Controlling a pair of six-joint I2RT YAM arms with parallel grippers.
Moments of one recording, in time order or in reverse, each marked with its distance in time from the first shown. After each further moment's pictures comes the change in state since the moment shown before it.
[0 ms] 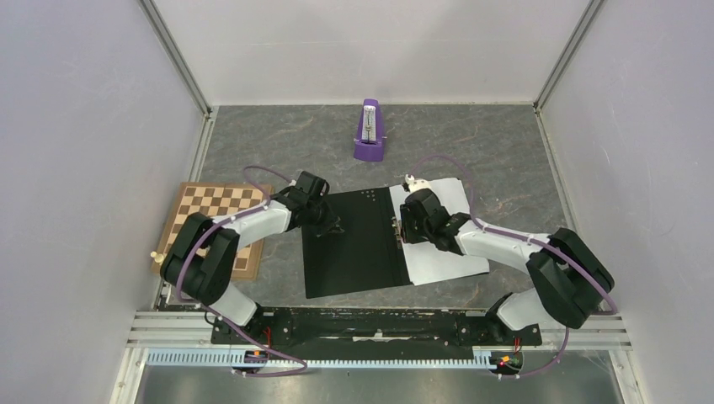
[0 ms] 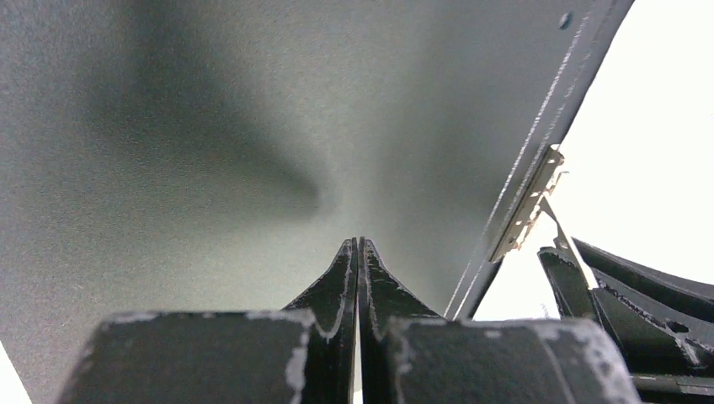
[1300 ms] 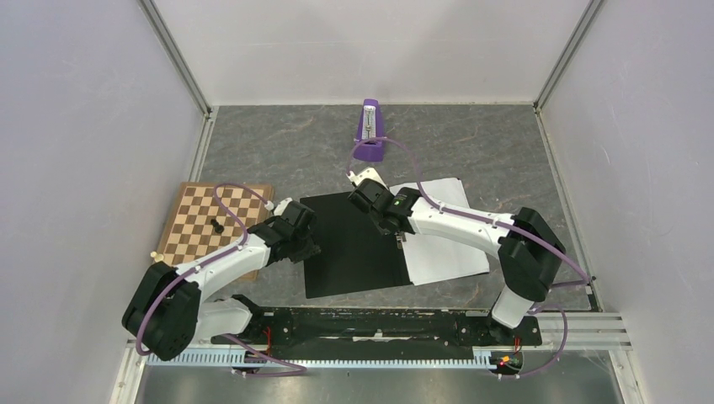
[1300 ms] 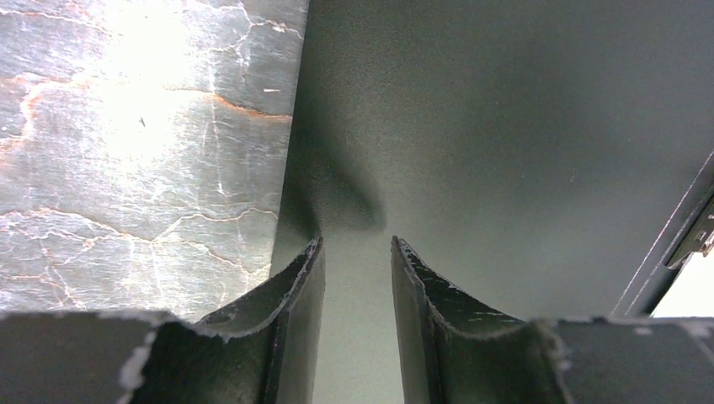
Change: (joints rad) left arm -0.078 -0.363 -0.248 -0.176 -0.330 0.005; right arm 0.243 0.247 0.566 -0.560 0.337 -0.200
